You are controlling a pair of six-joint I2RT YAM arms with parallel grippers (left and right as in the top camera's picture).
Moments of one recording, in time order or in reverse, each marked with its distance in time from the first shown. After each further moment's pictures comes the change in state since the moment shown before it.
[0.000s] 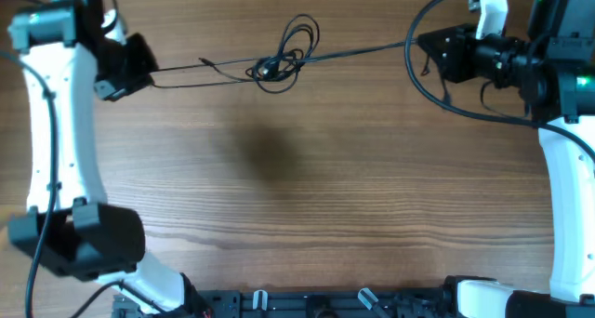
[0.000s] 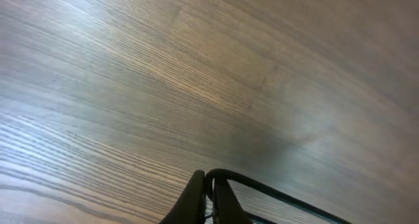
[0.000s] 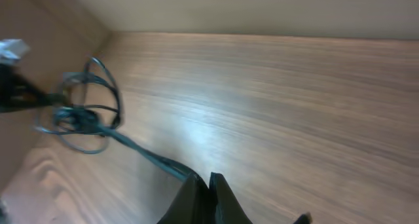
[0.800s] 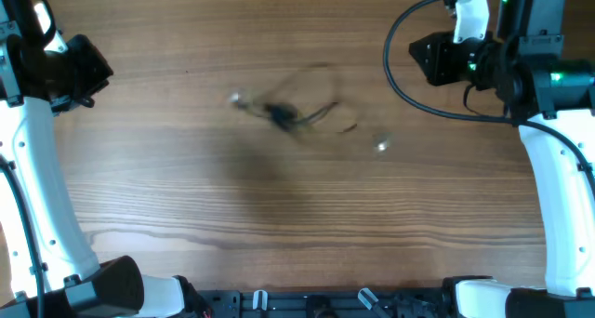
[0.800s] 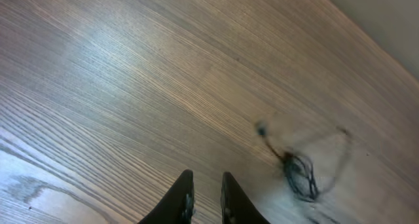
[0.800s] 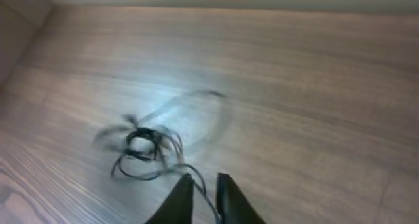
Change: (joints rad) left arm 0.099 -0.212 -0.002 0.030 -0.062 -0.021; right arm 0.113 0.024 -0.002 -0.043 0.217 0.016
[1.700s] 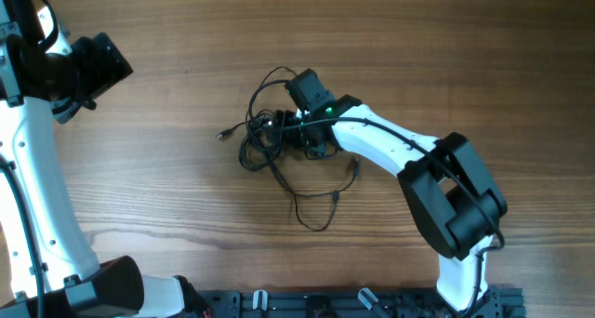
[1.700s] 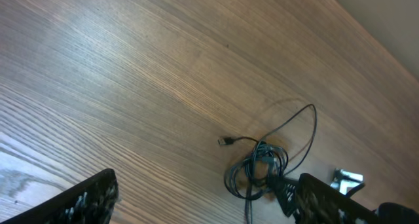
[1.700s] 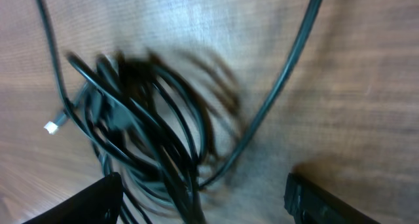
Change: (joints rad) left arm 0.000 0.000 0.000 -0.030 0.055 0.003; right arm 0.581 0.568 -0.244 0.484 0.156 0.855
